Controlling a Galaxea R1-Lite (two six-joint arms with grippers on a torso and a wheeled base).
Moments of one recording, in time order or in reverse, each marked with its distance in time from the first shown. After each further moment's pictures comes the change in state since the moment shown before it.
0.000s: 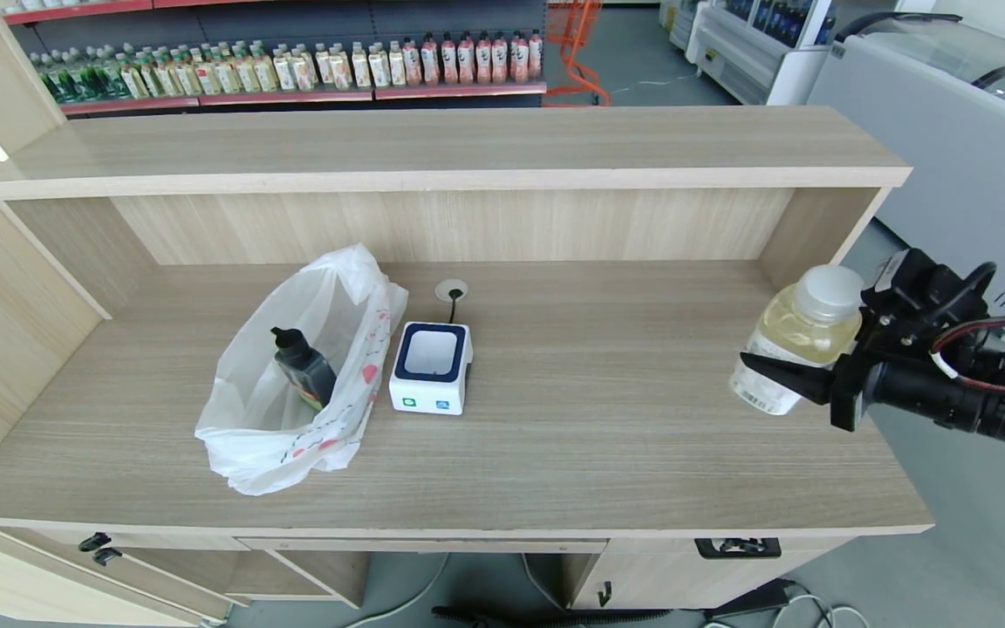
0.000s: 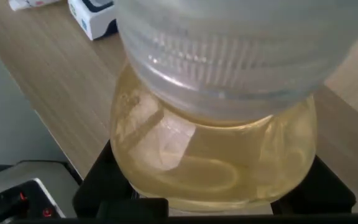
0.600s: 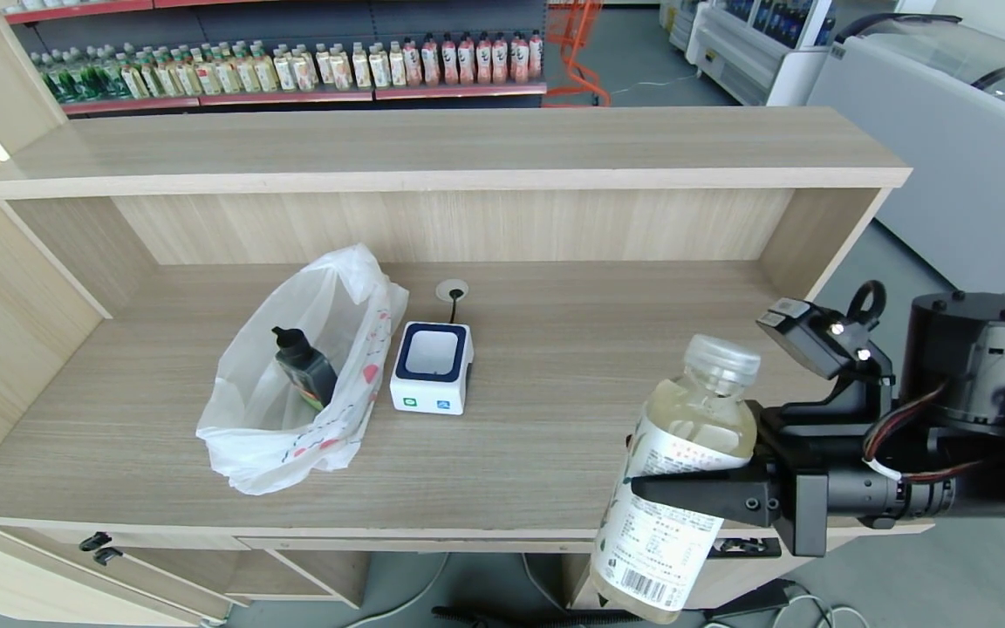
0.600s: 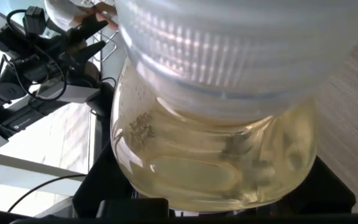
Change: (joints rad) left arm 0.000 0.000 0.000 0.000 0.000 0.000; right arm 0.386 0.023 0.048 0.011 0.362 0.740
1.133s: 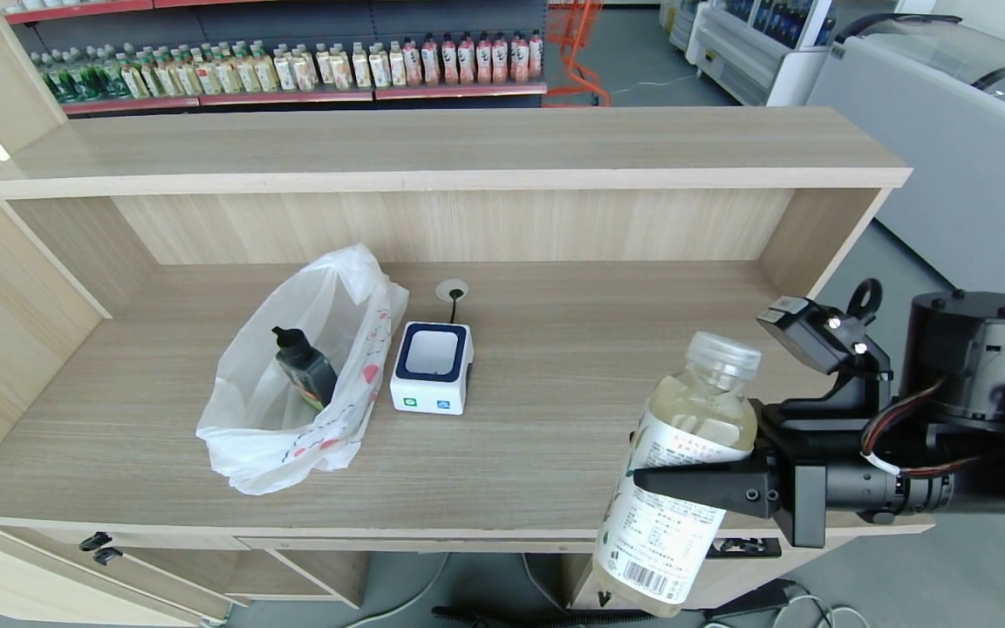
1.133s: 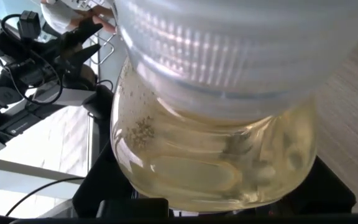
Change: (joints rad) left arm 0.000 0.000 0.000 0.000 0.000 0.000; right arm -0.016 0.004 -0.001 0.001 0.003 0.032
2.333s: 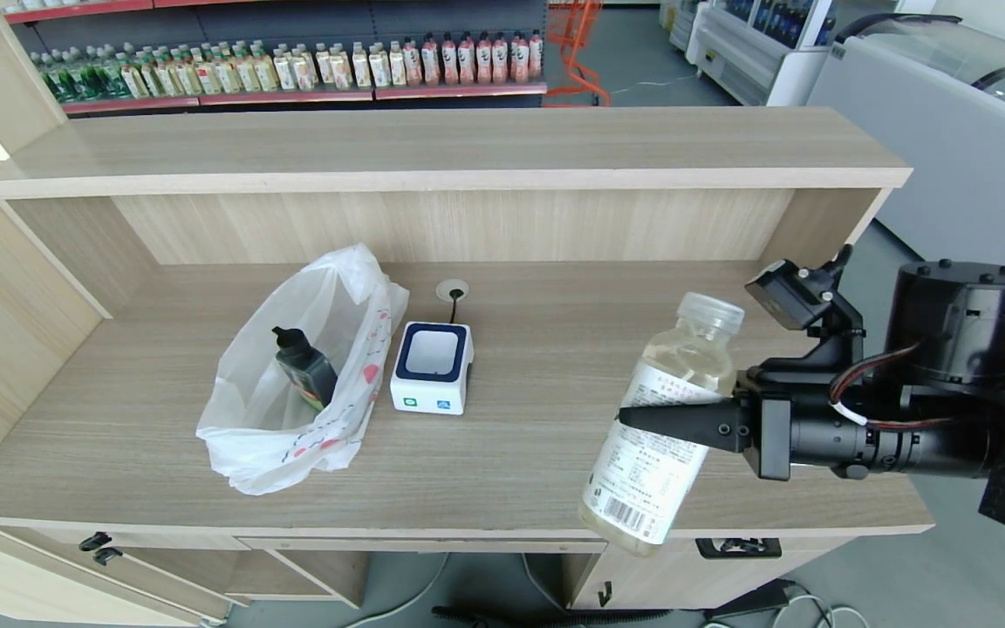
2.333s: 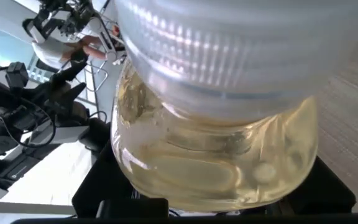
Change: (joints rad) left arm 0.000 0.000 0.000 0.000 0.000 0.000; right arm -0.020 0.042 -0.087 -0.002 -0.066 0.145
